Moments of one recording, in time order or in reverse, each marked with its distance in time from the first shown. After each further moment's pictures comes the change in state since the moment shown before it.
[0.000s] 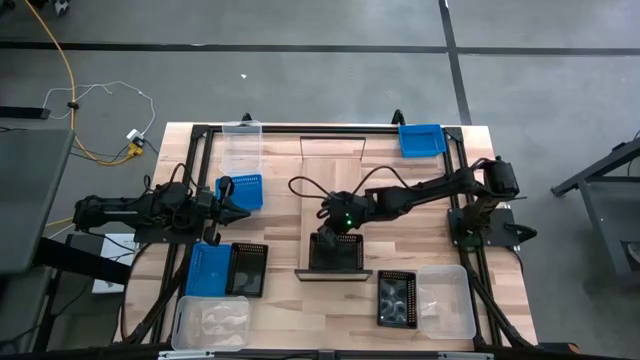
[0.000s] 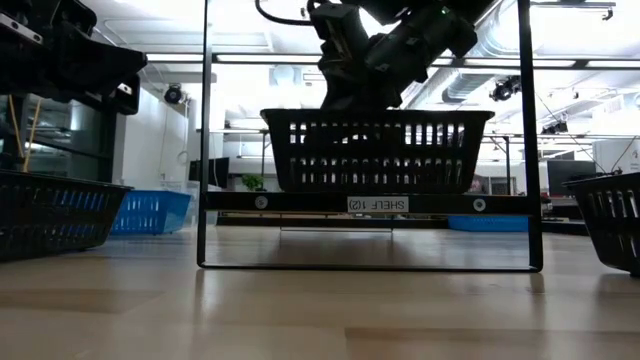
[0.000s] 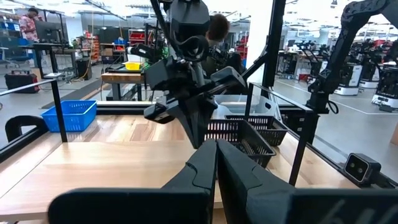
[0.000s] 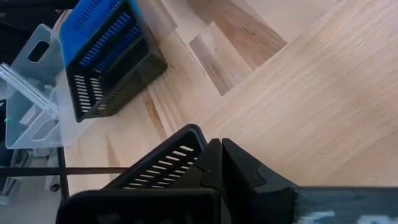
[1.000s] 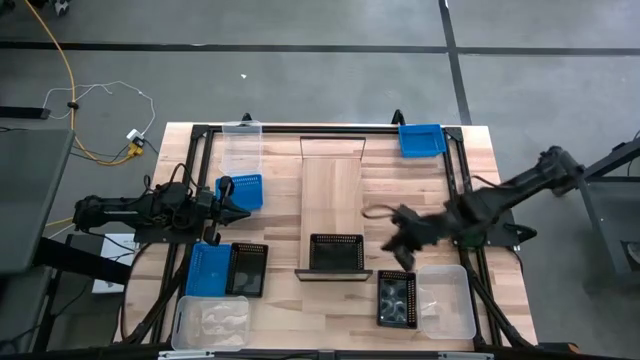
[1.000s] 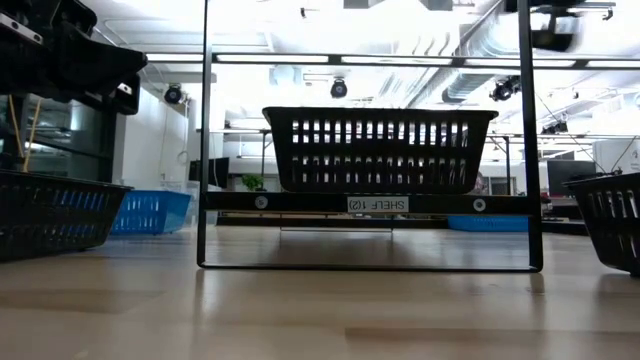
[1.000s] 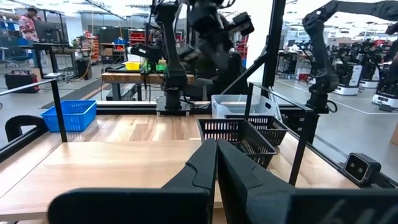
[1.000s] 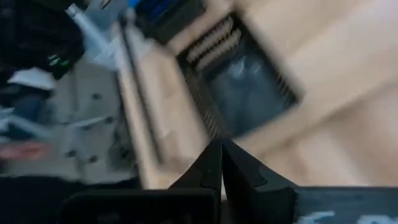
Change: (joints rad) left arm 0.000 0.000 0.000 0.000 0.000 0.000; right arm 0.386 -0.666 -0.199 -0.465 0.215 0.239
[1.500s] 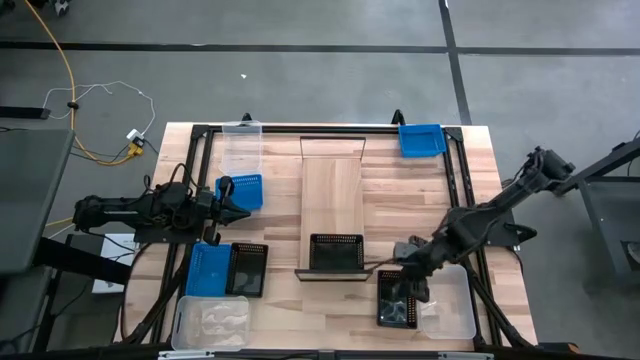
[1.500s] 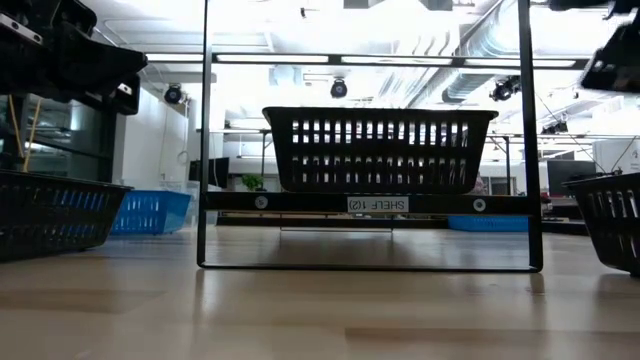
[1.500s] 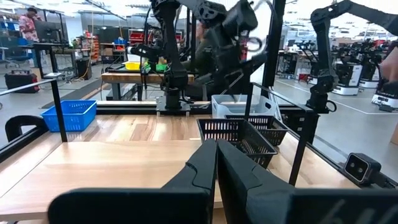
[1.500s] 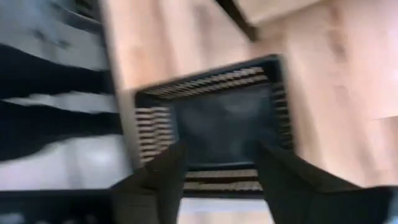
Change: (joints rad) left arm 0.000 0.000 0.000 0.000 0.000 0.000; right arm 0.134 0.173 -0.072 -0.078 -0.195 -0.123
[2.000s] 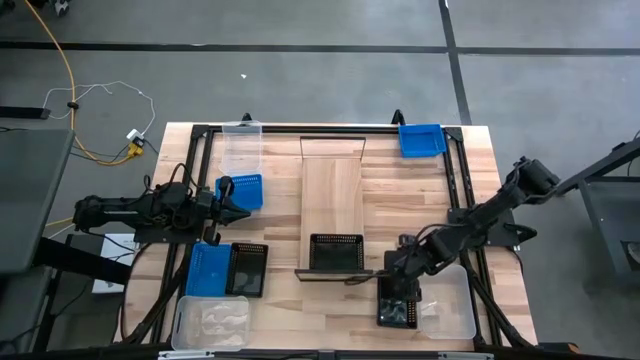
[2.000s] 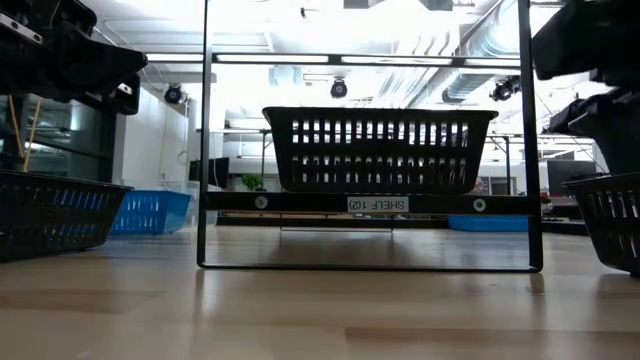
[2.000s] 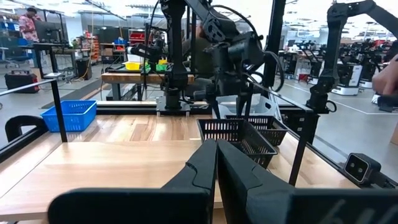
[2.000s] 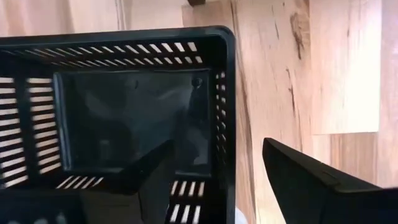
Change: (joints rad) left arm 0.000 0.000 0.000 0.000 0.000 0.000; right arm -0.011 0.213 0.000 -0.022 0.064 -0.203
